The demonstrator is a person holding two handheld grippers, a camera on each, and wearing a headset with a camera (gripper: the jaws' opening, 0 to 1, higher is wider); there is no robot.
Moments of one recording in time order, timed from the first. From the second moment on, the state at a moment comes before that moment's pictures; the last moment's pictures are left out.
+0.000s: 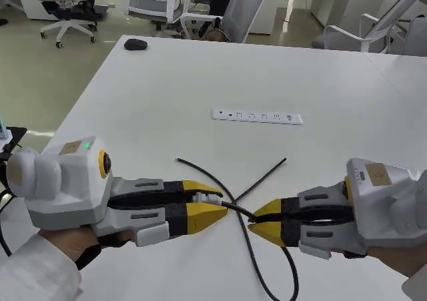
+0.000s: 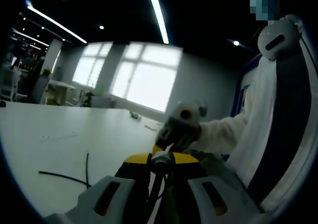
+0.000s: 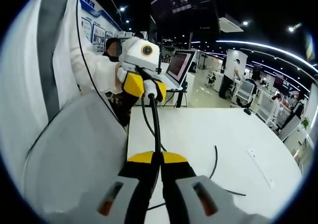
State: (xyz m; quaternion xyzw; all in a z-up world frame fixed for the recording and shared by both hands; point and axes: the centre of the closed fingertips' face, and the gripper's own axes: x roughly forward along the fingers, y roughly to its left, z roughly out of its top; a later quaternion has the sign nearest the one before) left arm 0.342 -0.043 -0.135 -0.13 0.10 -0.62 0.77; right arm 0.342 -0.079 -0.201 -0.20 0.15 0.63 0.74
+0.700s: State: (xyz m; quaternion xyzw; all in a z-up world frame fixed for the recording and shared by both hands) left arm 0.339 -0.044 -0.138 -0.12 0.10 -0.62 0.77; right arm 0.349 -0.109 -0.246 -0.24 0.20 0.60 0.74
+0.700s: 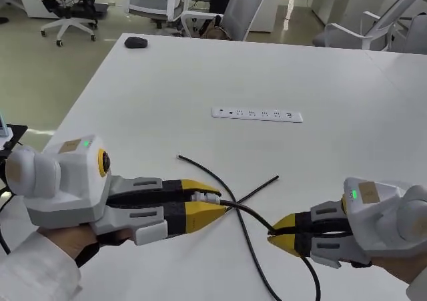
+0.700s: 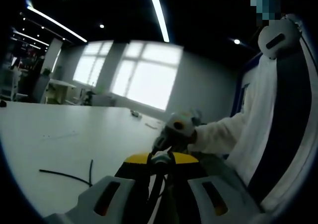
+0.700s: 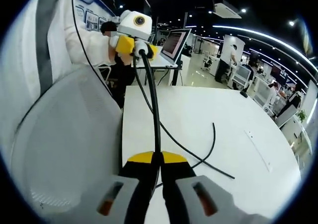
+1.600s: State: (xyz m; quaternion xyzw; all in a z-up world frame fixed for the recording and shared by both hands) left arm 0.340 -0.052 -0.152 -0.10 0.13 -0.61 0.77; right arm 0.340 -0.063 -0.155 -0.13 0.13 0.64 0.75
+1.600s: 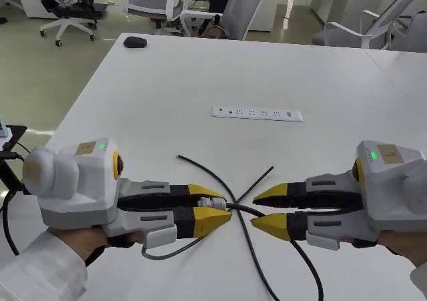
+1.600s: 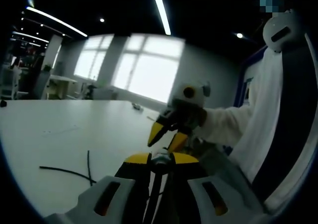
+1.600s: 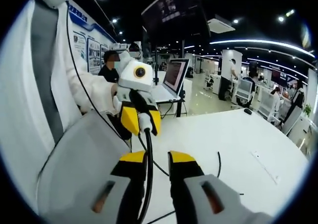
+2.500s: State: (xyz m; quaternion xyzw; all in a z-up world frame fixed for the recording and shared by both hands) left arm 0.338 -0.055 -0.153 -0.11 0.13 -0.62 0.76; right arm 0.329 -0.048 -0.154 -0.16 0.12 0.67 0.71
